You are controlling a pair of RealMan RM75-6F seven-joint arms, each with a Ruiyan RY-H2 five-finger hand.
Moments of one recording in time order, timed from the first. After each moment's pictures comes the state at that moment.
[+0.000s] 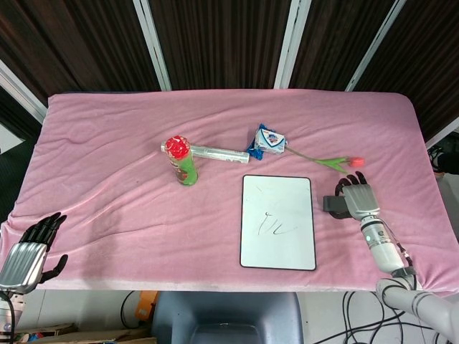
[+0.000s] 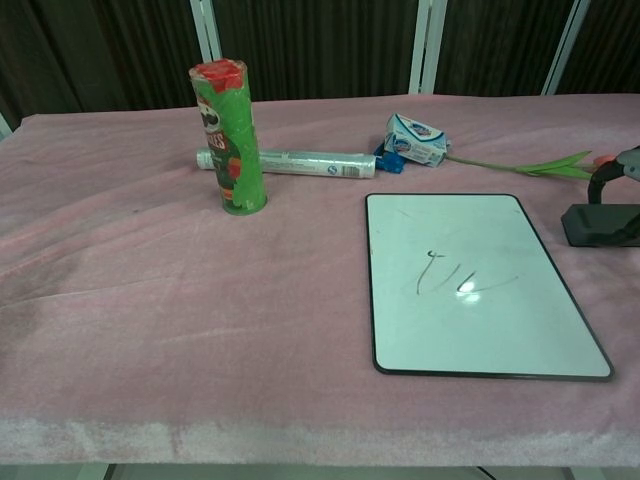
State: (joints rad) left arm -0.14 -1.09 0.01 -1.62 1.53 1.40 0.02; right arm 0.56 -1.53 0.11 -0.97 -1.22 0.87 -0.09
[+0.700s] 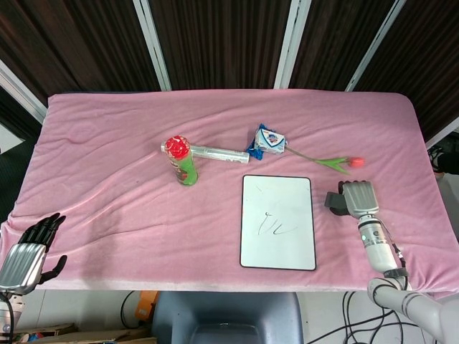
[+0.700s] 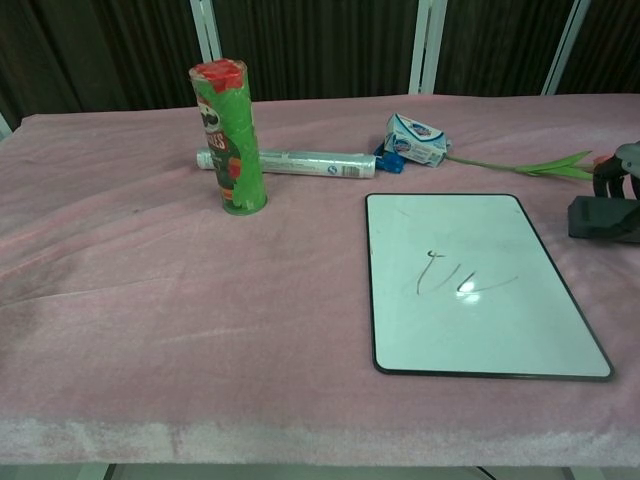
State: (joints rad) left arm -0.14 -1.09 0.01 -1.62 1.54 1.40 0.02; right arm 0.55 -1.60 0.15 -0.92 -1.18 0.94 -0.24
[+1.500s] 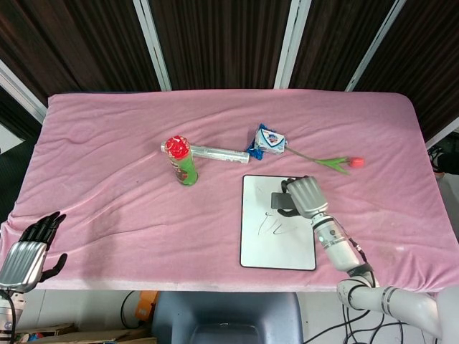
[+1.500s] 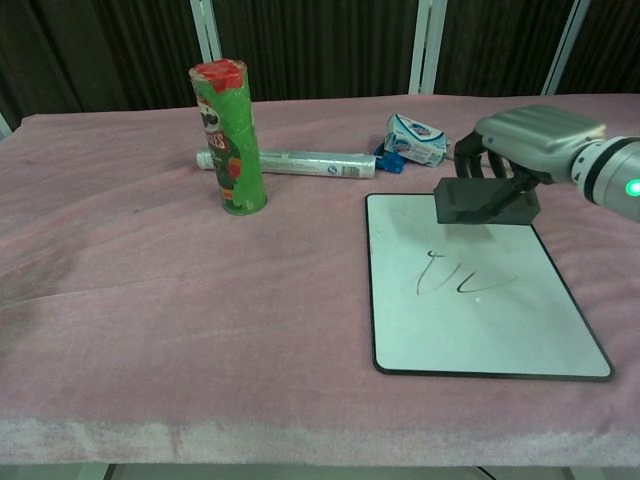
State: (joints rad) left arm -0.14 -1.09 0.00 -1.62 1.52 1.39 0.03; right arm 0.68 -1.58 0.20 -1.30 -1.23 0.97 -0.44
